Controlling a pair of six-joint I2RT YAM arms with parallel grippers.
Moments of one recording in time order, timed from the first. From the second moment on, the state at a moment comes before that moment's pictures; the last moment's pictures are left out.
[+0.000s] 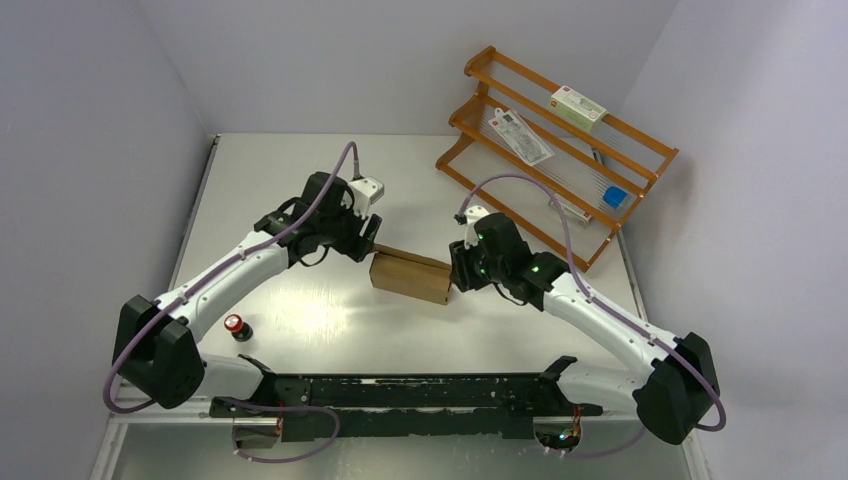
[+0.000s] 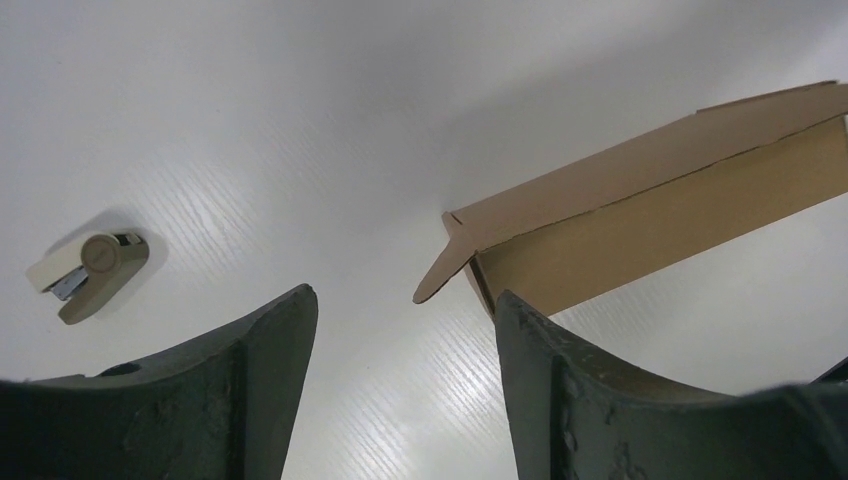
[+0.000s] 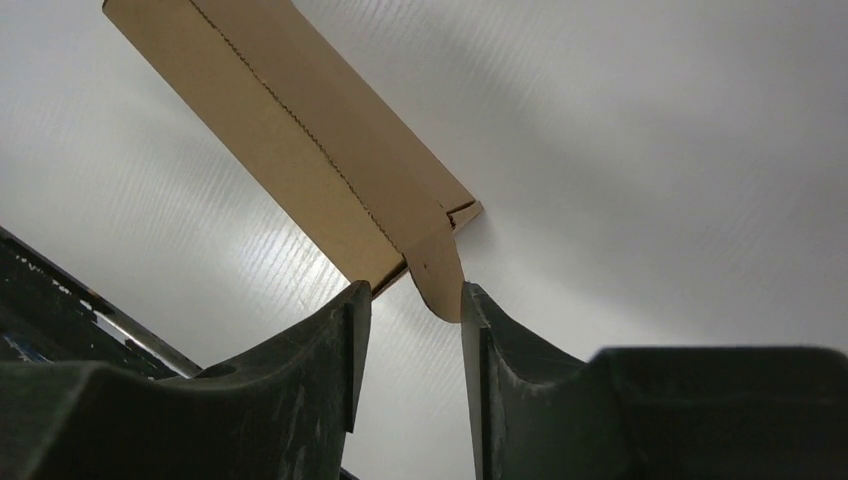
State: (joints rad) left arm -0.55 1.34 1.06 -0.47 0.09 0.07; right arm 0.67 1.12 0.82 -0.46 -0.04 0.20
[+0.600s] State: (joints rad) left arm -0.52 1.41 1.03 -0.48 0.13 0.08; right arm 0.69 1.17 0.82 -0.43 0.01 0.20
